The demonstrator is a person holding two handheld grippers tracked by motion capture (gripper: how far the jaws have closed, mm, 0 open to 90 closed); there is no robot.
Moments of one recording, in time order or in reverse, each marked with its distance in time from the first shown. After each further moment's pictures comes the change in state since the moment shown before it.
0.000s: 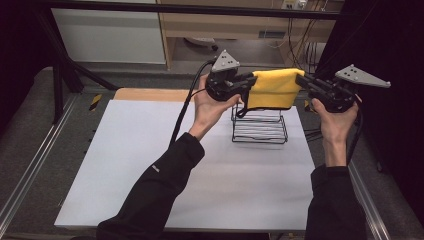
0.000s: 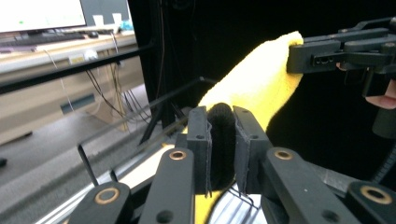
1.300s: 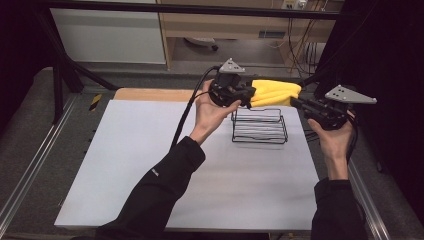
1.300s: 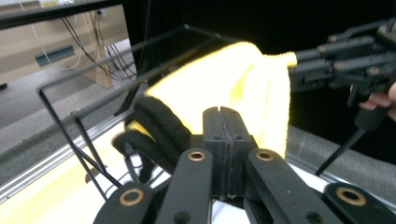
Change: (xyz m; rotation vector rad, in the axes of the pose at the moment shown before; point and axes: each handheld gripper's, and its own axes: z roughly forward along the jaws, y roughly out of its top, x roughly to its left) left arm -0.006 -0.007 0.009 0.184 -0.049 -0.051; right arm -0.002 -0.046 -0.004 0.113 0.066 -0.038
